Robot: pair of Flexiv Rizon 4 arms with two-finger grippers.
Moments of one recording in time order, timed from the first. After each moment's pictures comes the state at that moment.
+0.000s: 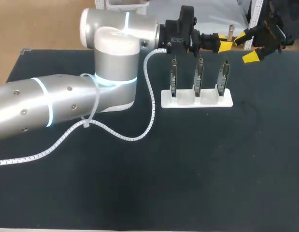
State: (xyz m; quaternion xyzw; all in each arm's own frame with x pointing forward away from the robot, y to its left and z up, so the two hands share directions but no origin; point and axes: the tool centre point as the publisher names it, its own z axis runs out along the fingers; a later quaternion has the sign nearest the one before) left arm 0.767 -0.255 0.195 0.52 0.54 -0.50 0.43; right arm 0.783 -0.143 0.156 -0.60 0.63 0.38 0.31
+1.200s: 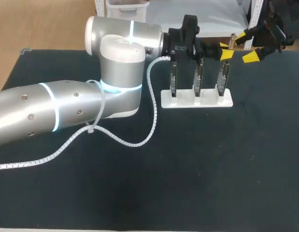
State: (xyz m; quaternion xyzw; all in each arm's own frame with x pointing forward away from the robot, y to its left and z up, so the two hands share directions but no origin) left arm 0.767 -0.264 0.168 0.51 0.56 -0.49 0.43; right arm 0.783 -0.143 0.156 -0.60 0.63 0.38 0.31
